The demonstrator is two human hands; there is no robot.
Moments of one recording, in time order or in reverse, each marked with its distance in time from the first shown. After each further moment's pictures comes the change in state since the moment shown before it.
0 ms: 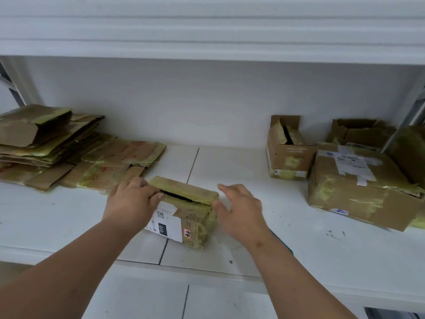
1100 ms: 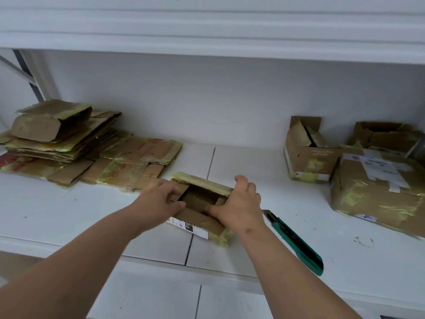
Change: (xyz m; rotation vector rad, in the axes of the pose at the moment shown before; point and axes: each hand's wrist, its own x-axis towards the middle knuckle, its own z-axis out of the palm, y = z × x) left_hand -0.003 -0.019 -0.020 -0.633 -0.313 -0.091; right_hand 0.025 -0.061 0.034 0.069 -0.012 0.311
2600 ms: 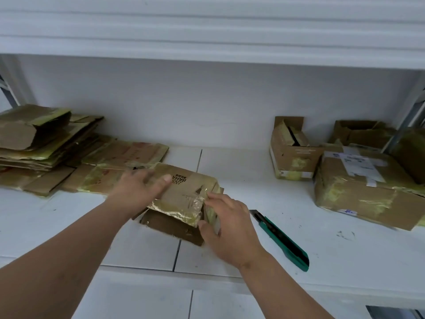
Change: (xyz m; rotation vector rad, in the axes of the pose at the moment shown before) left_hand 0.025 0.004 -0.012 0.058 0.192 -0.100; right_hand -0.030 0.039 0.005 -0.039 0.128 -0.586
